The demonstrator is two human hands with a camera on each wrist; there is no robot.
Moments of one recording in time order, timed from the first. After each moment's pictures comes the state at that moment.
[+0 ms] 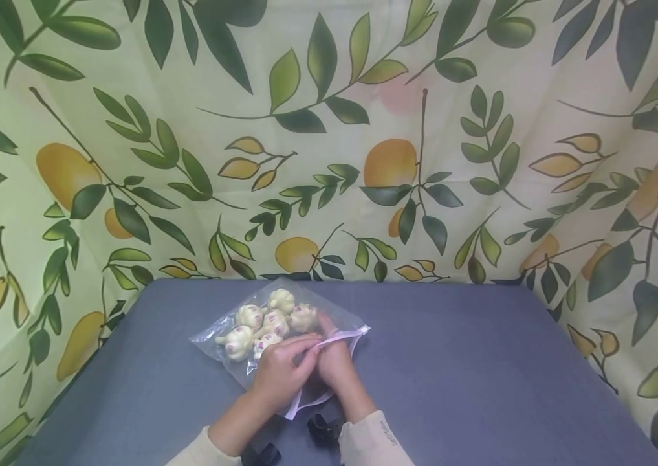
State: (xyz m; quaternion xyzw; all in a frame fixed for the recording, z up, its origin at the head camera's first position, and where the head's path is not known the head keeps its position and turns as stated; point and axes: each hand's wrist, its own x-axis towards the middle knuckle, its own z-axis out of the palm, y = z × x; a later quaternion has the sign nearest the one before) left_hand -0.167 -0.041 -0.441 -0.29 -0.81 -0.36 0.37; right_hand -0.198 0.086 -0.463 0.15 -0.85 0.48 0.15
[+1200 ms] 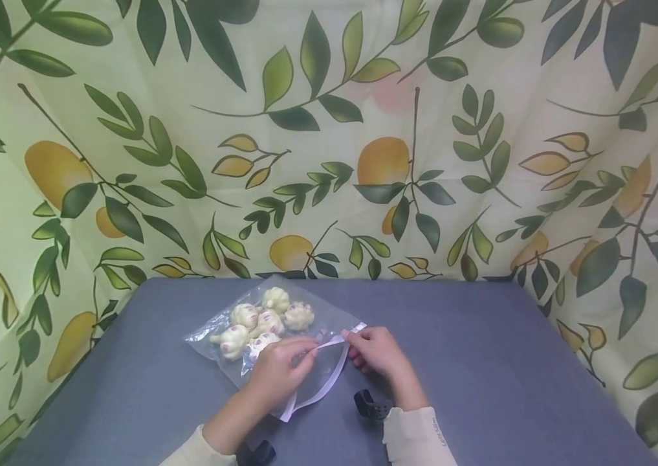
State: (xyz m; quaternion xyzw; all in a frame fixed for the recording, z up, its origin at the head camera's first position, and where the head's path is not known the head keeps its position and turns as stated) left_hand -0.161 -0.042 -0.437 -0.30 -0.83 -0.35 0.31; right_hand -0.194 0.174 -0.437 -0.02 -0.85 0.51 -0.08
